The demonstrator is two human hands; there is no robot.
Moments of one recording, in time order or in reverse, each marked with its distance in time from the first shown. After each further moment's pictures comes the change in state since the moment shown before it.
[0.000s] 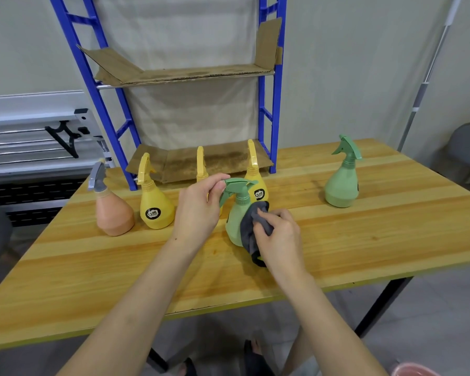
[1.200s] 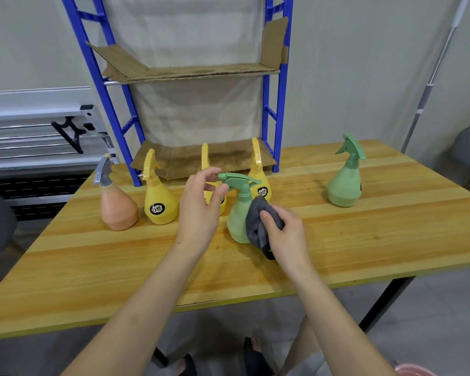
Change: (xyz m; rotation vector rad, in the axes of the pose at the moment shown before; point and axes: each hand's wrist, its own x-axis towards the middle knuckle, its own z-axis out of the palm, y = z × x) left_hand -0.012 -0.014 0.008 -0.171 0.101 -0.048; right_hand 0.007 0.017 -0.001 0.328 -0.089 0.140
